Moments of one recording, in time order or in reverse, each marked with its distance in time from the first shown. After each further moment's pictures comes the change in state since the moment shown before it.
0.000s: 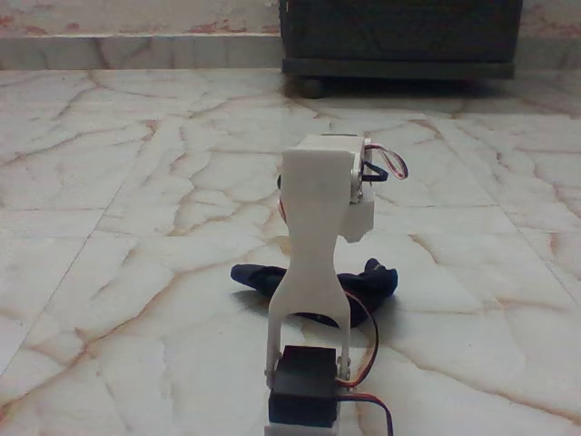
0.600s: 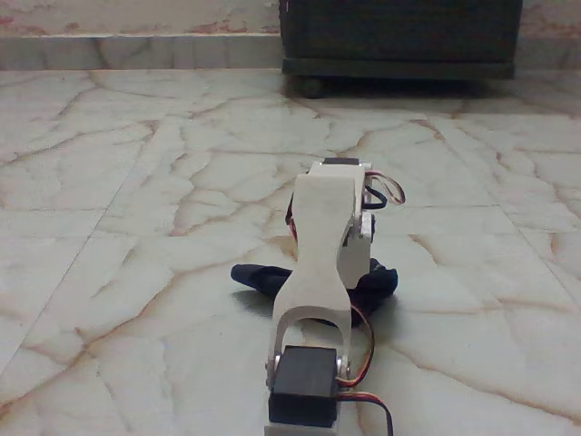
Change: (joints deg) arm 0.2 -28.5 -32.9 22.2 9.8
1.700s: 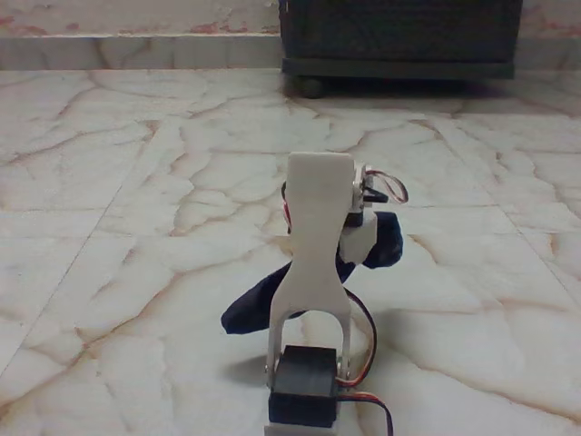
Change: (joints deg) arm 0.6 22.4 33.1 -27.5 -42.4
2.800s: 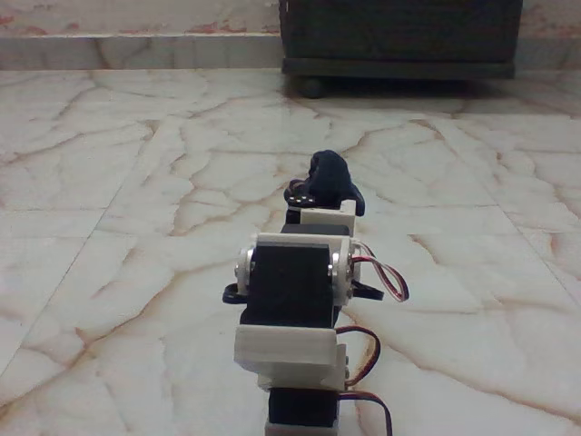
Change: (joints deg) arm -2.7 77.5 93.5 -63.2 -41.6
